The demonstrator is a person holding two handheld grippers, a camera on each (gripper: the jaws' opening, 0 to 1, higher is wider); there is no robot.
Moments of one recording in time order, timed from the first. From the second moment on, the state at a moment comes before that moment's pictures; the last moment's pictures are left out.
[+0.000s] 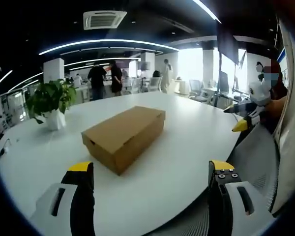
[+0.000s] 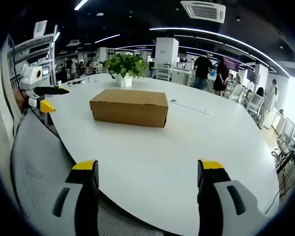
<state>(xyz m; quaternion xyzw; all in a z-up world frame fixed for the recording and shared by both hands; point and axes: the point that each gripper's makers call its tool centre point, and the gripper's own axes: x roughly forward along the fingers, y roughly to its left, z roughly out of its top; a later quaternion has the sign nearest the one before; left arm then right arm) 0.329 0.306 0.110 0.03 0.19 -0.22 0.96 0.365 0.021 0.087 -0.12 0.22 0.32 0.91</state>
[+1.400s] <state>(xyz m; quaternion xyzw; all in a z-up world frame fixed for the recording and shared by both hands) 0.338 0.302 0.105 0.05 0.21 -0.23 0.95 0.384 0.013 0.097 -0.12 0.21 0.33 0.91</state>
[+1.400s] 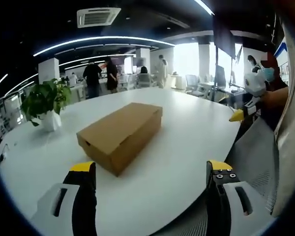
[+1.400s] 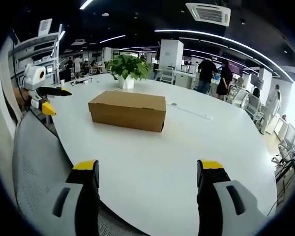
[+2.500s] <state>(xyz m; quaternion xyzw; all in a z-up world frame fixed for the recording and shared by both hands) 0.380 0.321 0.100 0.04 0.22 -0.19 0.96 0.434 0.038 0.106 -0.14 0.19 0.38 0.90</state>
